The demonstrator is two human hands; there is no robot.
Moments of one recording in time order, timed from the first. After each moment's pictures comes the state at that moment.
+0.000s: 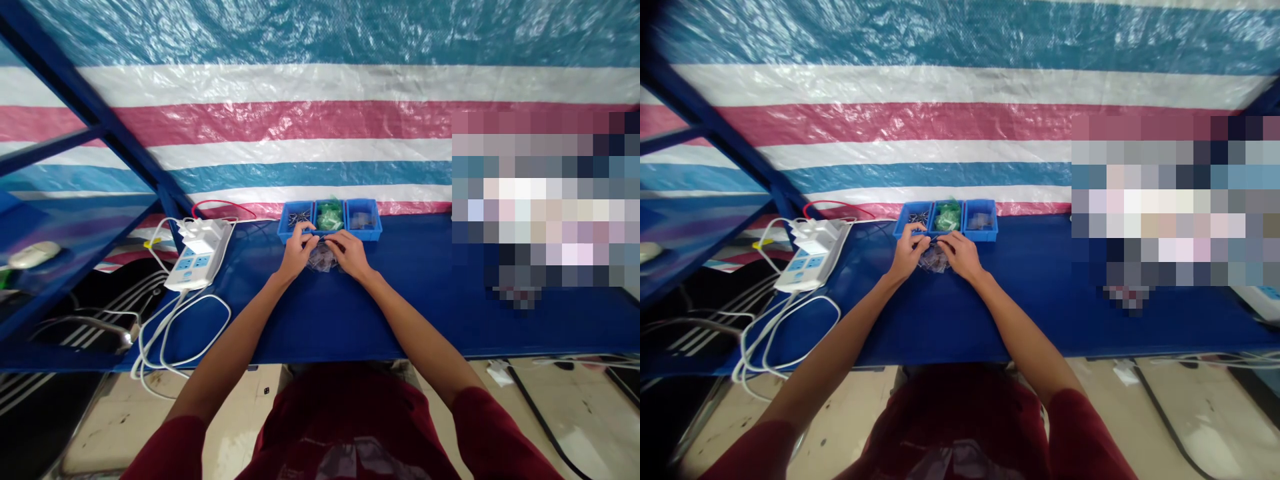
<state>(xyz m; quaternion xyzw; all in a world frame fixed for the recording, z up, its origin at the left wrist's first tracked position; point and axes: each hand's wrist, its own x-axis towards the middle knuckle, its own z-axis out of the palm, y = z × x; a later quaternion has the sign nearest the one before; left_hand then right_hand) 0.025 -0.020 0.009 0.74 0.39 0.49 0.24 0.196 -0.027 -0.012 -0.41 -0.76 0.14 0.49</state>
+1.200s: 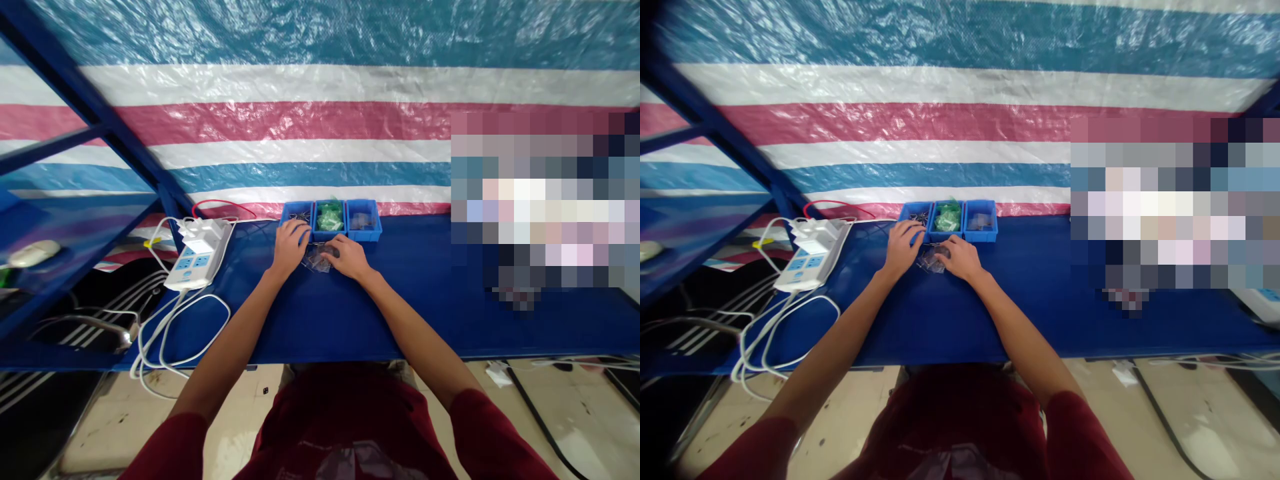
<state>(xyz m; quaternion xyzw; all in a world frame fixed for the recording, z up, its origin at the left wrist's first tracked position) 0.006 -0.003 0.004 0.80 0.47 0.37 -0.08 0.195 -0.030 -0.005 -0.51 -0.80 0.11 0.28</state>
